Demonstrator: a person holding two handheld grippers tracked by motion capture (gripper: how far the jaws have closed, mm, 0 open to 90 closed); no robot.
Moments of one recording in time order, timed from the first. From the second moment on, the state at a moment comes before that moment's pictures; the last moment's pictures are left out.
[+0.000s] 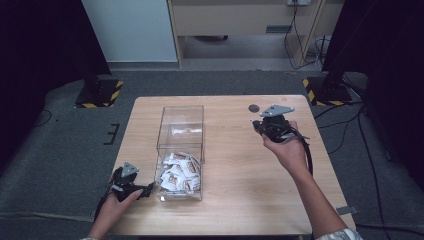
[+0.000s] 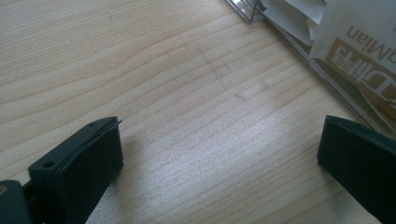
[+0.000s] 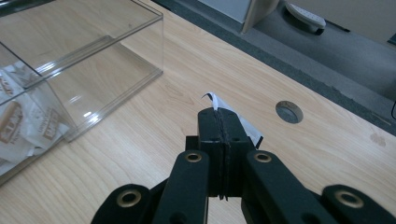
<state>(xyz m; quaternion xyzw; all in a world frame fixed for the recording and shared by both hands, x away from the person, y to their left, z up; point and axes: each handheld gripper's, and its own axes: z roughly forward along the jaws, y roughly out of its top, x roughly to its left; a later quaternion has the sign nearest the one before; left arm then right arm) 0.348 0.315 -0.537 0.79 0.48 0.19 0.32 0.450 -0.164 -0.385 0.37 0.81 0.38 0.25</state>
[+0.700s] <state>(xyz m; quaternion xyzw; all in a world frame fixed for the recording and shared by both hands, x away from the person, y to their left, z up) 0.348 0.315 -0.537 0.79 0.48 0.19 0.32 0.468 -0.174 -0.414 0.40 0.81 0.37 0.24</state>
